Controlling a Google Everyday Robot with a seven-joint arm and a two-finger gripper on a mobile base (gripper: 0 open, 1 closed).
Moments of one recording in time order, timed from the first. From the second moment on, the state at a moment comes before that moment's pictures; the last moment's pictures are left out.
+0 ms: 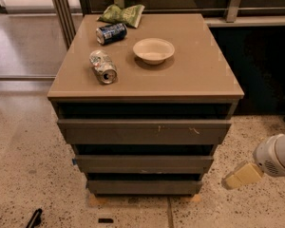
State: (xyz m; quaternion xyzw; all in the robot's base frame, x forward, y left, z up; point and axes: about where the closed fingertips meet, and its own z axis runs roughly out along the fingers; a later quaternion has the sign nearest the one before) arm 0.430 -0.291 0.695 -0.35 0.91 0.06 0.23
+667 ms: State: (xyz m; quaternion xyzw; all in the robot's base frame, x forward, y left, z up) arm 0.430 -0.290 0.682 -0.35 0.91 0.07 0.22
